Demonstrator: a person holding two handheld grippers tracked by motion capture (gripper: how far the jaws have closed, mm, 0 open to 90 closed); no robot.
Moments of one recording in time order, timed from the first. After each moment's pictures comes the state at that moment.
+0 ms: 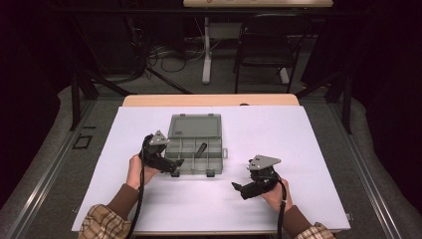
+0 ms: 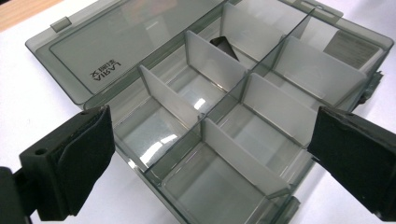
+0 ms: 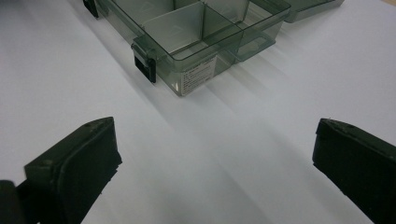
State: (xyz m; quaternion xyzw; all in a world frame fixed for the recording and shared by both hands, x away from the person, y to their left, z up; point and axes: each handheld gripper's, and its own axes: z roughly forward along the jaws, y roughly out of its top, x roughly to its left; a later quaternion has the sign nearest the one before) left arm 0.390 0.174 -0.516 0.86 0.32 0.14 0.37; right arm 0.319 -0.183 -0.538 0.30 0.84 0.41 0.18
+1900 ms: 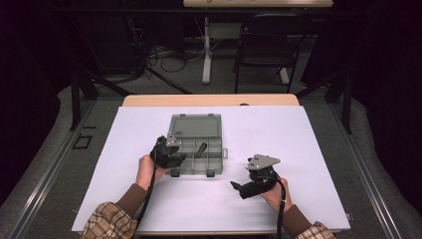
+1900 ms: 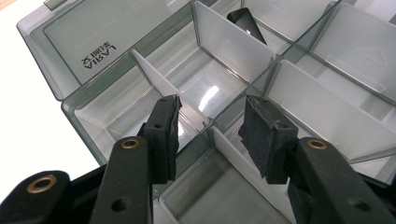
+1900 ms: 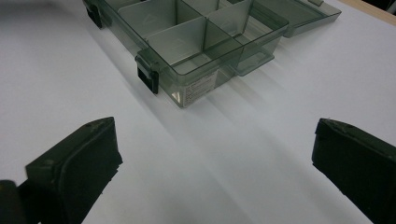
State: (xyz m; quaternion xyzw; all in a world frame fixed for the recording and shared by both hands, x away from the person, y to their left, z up) left arm 0.398 0.144 -0.535 0.87 0.34 0.18 0.31; right arm 0.317 -0.178 -0.530 0.30 0.84 0.41 0.19
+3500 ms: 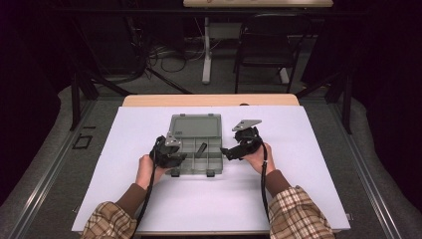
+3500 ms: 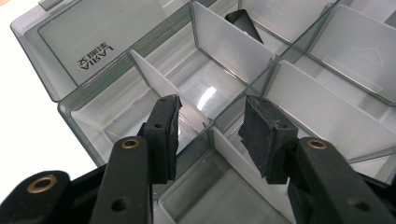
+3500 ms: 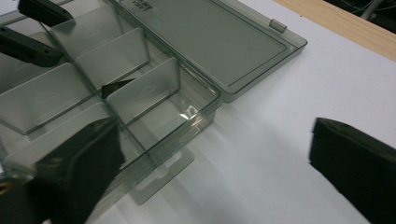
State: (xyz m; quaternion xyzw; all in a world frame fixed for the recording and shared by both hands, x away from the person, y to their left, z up) left arm 0.400 0.146 -0.536 0.87 0.34 0.17 0.31; right arm 0.428 -0.149 -0.516 0.34 0.84 0.39 0.17
